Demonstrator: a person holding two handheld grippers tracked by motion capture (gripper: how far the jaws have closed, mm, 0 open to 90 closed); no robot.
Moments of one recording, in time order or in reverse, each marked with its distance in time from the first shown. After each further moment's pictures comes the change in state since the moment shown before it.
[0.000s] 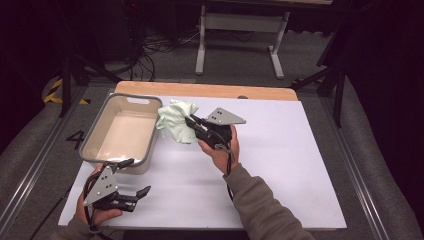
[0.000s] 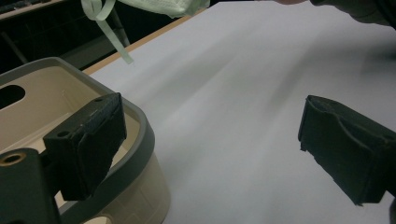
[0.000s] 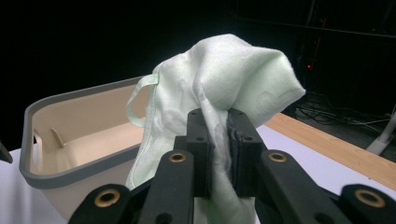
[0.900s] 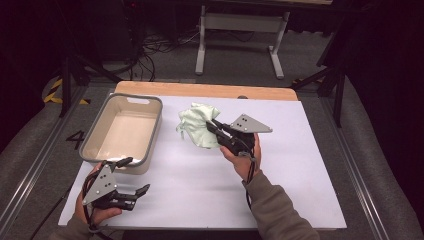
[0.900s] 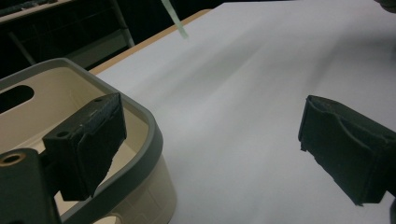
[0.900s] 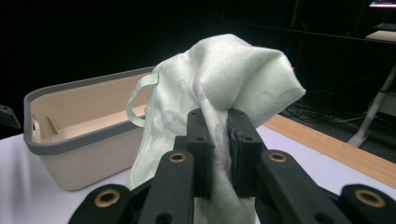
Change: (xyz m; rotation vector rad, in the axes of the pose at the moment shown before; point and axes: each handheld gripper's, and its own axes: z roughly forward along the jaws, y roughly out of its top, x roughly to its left) left arm 0.002 0.002 -0.001 0.004 0.020 0.007; right arm -0.020 -0.012 -0.054 -0.015 -0.040 -0.005
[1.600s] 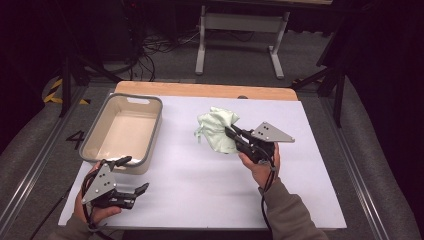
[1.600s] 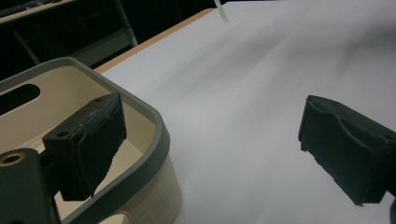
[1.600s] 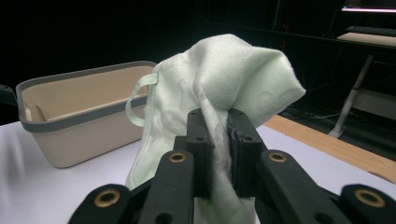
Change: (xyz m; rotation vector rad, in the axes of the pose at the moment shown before) left arm 0.002 0.000 -0.001 0.003 0.011 -0.008; right arm -0.016 -0.012 -0.047 -0.006 -0.053 -0.010
